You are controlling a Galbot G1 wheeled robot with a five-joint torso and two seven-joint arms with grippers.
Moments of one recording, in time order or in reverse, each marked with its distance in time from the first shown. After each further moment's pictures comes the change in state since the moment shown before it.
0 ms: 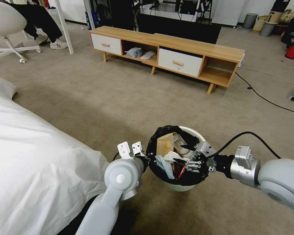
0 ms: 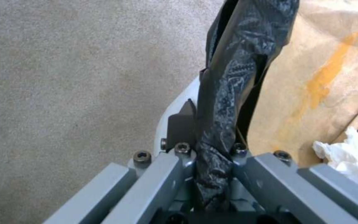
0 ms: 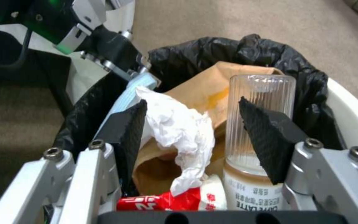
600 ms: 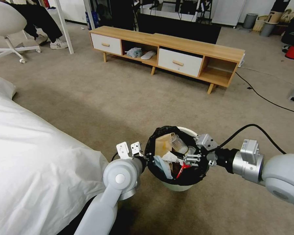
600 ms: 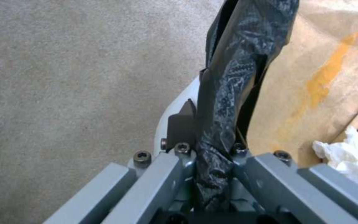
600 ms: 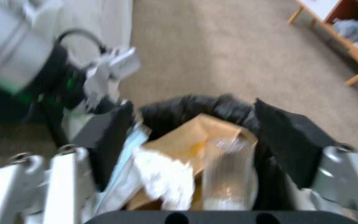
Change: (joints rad) left arm 0.010 0.021 -0.007 0.004 0.021 0.000 0.021; right arm 0.036 -0.008 0.075 0.076 0.092 0.012 0.072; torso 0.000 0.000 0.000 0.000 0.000
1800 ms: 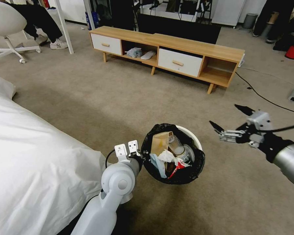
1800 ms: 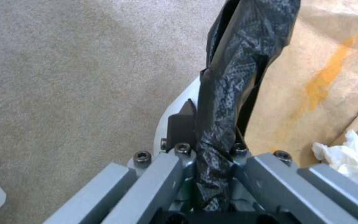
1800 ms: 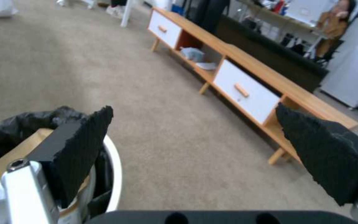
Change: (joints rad) left arm 0.033 0.019 0.000 0.013 0.288 0.000 0.229; right arm -0.541 0.392 0.702 0.077 -0.196 0.048 0.063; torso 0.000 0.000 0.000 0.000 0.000
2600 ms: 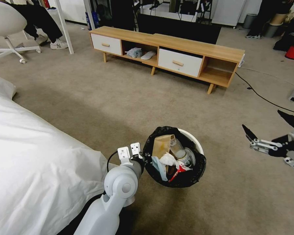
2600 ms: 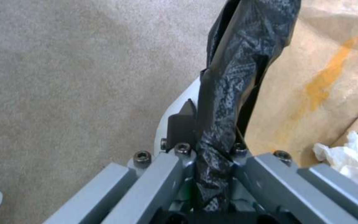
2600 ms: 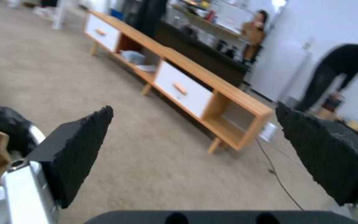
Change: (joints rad) left arm 0.011 -0.003 0.017 0.001 0.035 0.000 0.022; right arm -0.093 0.427 0.152 0.042 -0.242 0.120 -0.160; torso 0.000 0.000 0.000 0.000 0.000
